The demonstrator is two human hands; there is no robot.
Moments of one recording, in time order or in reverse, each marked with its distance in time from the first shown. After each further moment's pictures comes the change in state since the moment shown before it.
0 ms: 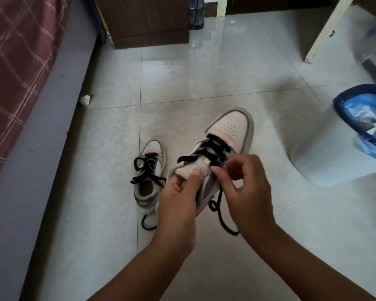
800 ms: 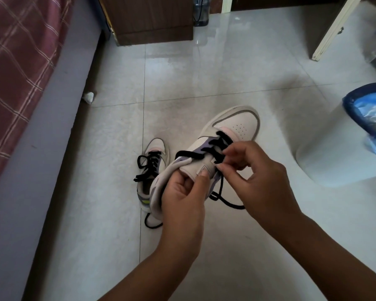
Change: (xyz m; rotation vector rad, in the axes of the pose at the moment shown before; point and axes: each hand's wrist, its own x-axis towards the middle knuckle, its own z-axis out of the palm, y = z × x) left_hand -0.009 0.002 0.003 0.024 0.013 0.236; right_hand 0.026 -0.019 -0.024 0.068 -0.261 0.050
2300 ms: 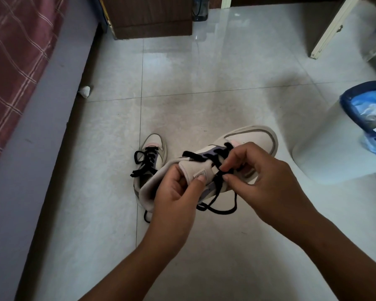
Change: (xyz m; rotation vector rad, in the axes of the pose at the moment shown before) left_hand 0.000 0.003 -0.019 0.124 -0.210 0.023; right_hand -0.006 -0.002 -0.021 0.003 -0.191 0.070
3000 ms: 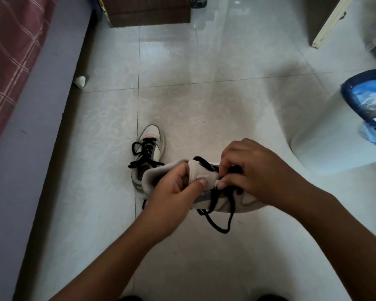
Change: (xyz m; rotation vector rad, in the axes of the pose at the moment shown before) left_hand 0.005 -0.007 -0.018 0.207 -0.226 -0.146; right_hand 0.020 0.018 -0.004 -0.345 -0.359 -0.134
